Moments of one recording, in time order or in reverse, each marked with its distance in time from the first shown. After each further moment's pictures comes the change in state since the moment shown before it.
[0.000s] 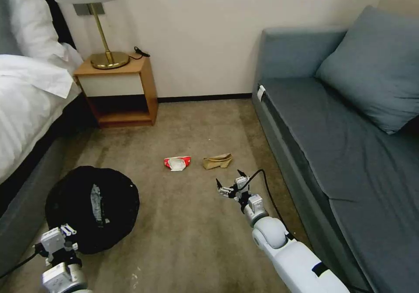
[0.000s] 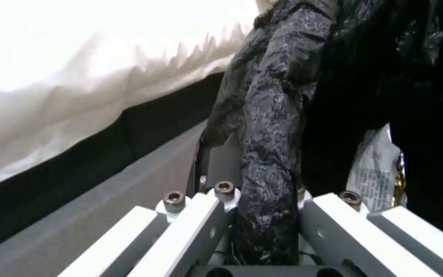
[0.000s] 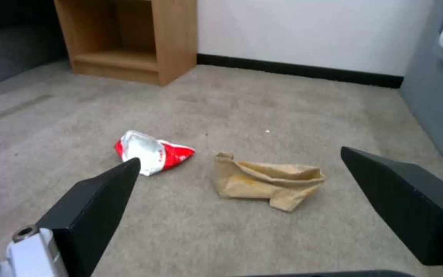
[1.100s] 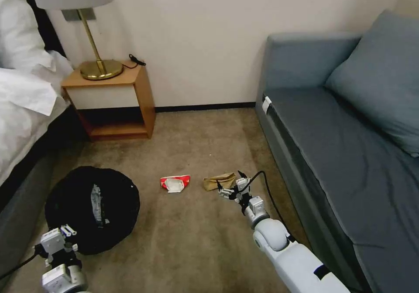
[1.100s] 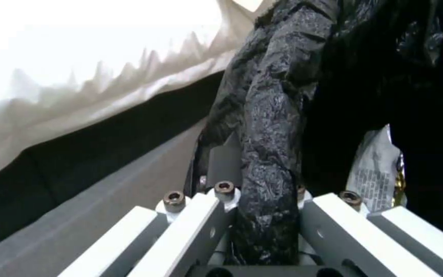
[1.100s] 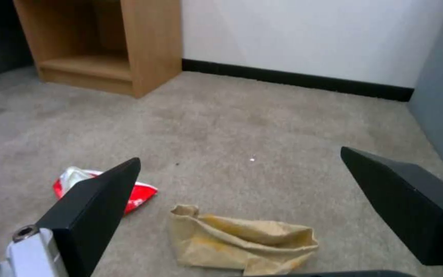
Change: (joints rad) left arm 0.016 0.000 0.005 -0.011 0.009 -0.007 -0.001; right arm -0.022 -0.006 0.004 0.017 -0.013 0.002 0.001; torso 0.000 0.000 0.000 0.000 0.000
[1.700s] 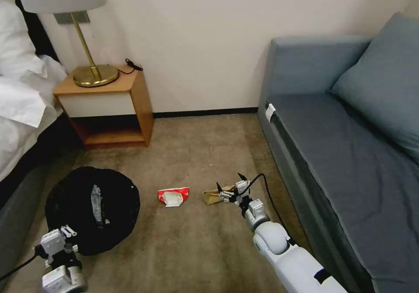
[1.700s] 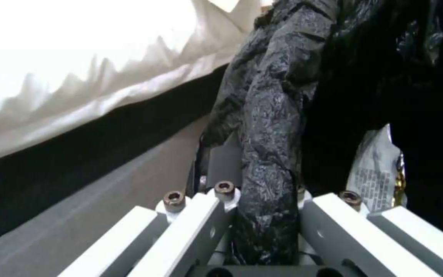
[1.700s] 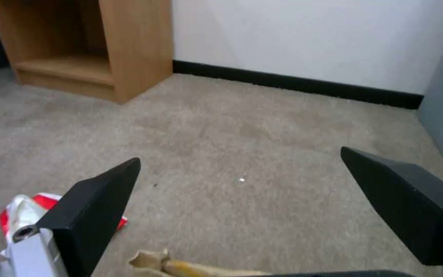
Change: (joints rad) left arm 0.003 0.001 0.001 0.007 0.001 -0.009 0.000; right arm -0.019 0.009 0.005 -0.002 -0.023 0.008 -0.002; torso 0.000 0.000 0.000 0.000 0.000
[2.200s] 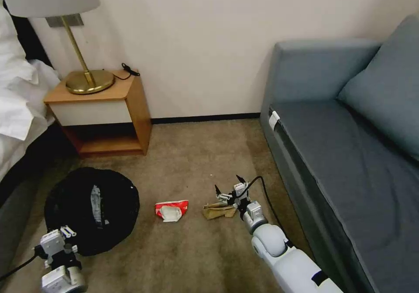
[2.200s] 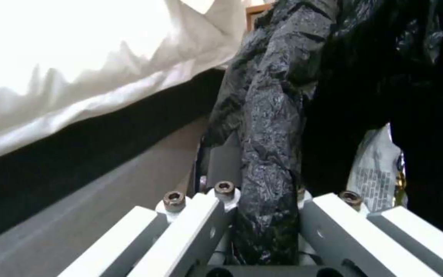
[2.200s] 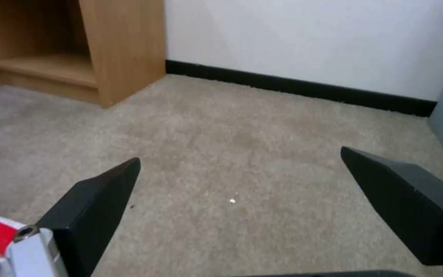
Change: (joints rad) left arm -0.003 0.004 -0.003 0.006 -0.002 -0.002 0.000; right arm -0.003 0.012 -0.006 -0.016 -0.022 0.008 -0.005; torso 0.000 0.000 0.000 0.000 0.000
